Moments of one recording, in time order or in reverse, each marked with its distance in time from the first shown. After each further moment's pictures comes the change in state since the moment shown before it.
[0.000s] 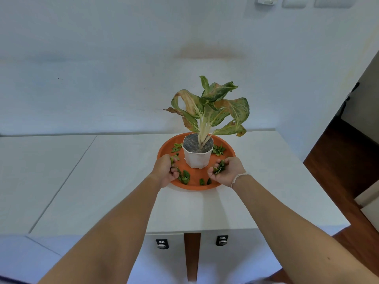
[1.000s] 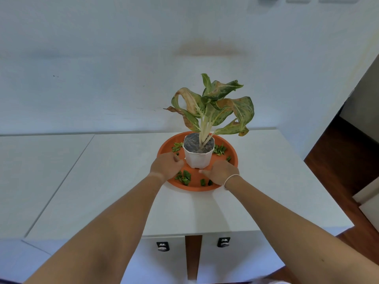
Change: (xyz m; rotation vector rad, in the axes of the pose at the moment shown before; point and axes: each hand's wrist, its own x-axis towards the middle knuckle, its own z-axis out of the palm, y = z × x) left_hand 0.015 0.002 -0.004 1.154 0.105 0.501; right_hand 0.016 0.011 0.006 -2.059 0.233 -0.487
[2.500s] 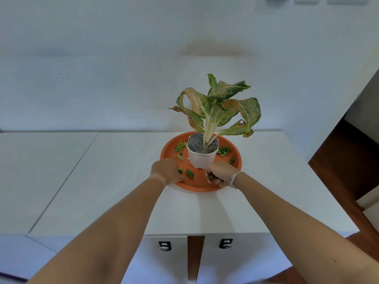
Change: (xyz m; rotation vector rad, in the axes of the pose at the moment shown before) left_hand 0.001 -0.013 0.000 0.533 -0.175 0.053; right_hand 0.001 -0.008 -0.010 0.641 -0.370 0.161
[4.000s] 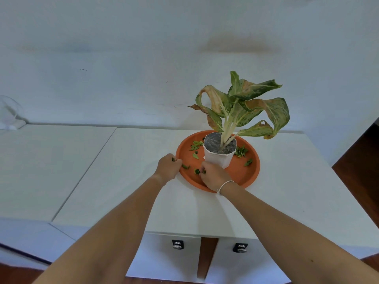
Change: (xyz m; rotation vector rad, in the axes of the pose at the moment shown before) left_hand -0.003 -0.034 0.004 -1.014 0.133 -0.264; right_hand 0.036 -0.008 0.060 -0.612 0.264 -0.409
